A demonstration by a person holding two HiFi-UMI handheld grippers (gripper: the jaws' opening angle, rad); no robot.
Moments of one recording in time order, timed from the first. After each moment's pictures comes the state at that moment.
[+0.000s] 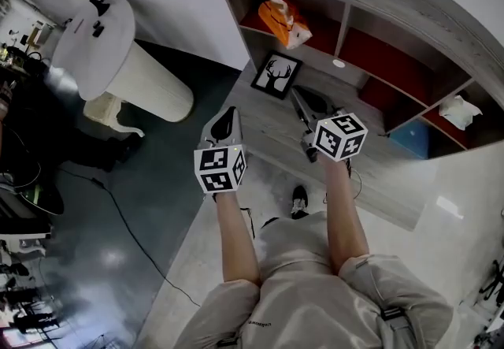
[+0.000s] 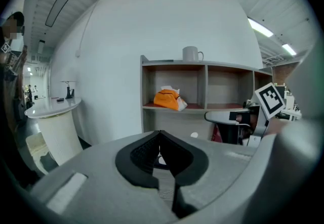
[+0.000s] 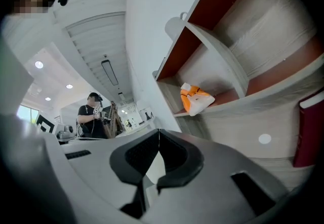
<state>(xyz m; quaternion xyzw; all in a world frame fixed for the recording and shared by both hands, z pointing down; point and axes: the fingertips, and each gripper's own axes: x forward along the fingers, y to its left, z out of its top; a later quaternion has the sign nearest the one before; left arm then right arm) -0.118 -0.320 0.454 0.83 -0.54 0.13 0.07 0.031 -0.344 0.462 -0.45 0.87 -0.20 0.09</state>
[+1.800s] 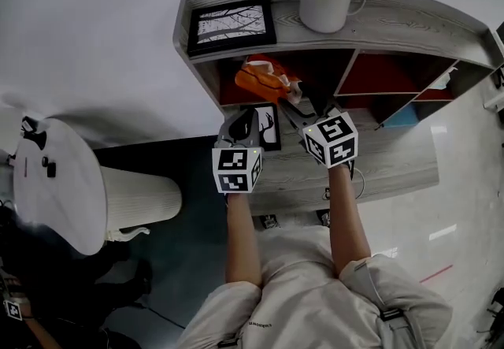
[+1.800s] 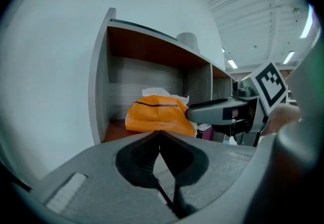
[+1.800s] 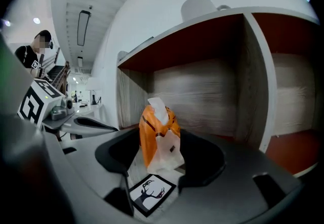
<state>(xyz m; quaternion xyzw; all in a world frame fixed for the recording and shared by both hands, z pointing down) -0.032 -0.519 0.447 0.96 -0.24 0.13 0.03 0.053 -0.491 0.426 -0.69 0.71 -0.08 -0.07</state>
